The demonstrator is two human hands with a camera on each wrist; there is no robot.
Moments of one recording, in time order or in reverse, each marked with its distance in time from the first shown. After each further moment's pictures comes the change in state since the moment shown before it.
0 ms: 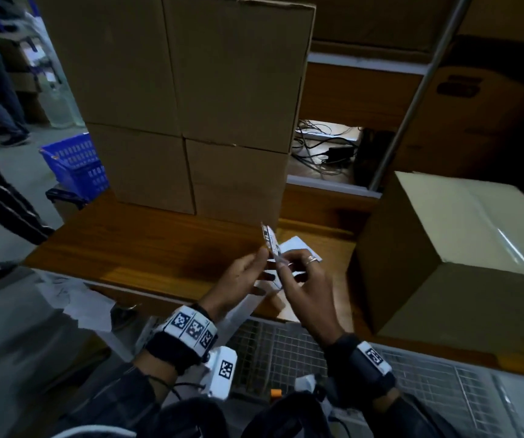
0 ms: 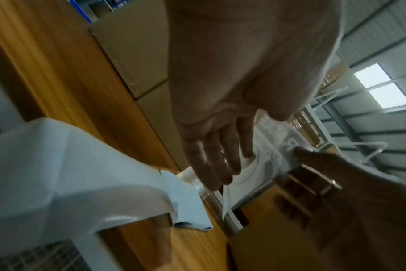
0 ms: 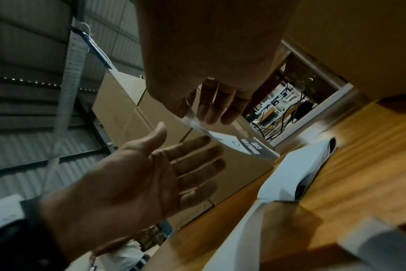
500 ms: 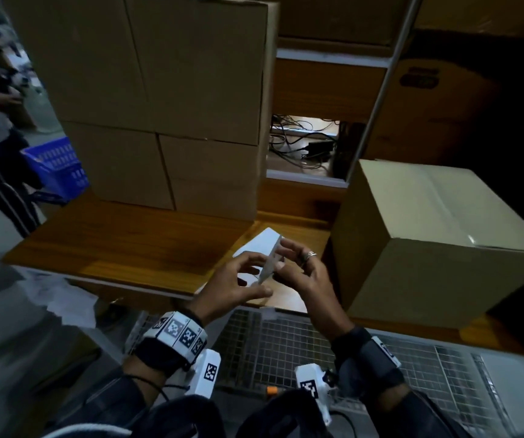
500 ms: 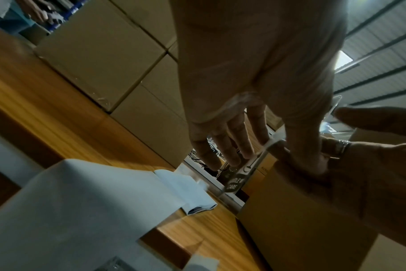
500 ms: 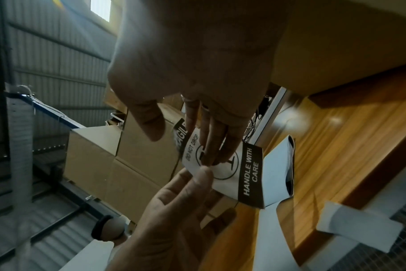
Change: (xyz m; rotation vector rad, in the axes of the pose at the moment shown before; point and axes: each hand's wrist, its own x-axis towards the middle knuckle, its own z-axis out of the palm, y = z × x) left_hand -0.013 -0.014 0.043 0.290 0.017 0.194; right_hand -0.025 0.010 -0.072 0.438 -0.181 0.304
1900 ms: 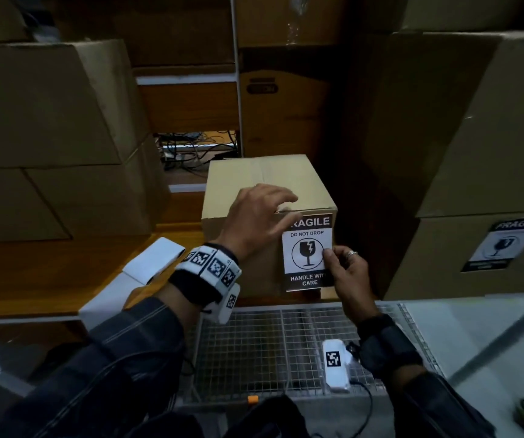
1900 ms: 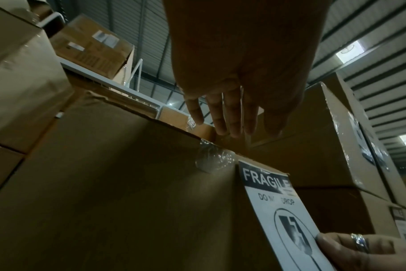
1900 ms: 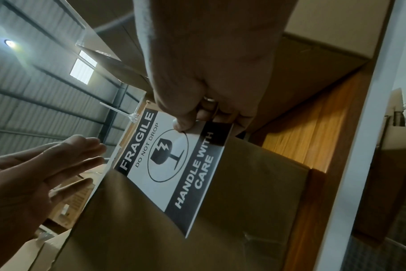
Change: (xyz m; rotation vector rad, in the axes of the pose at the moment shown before) left_hand 0.115 0.219 0.261 0.777 0.109 0.643; right_hand -0.111 -0.012 -0.323 0.044 0.509 -0.012
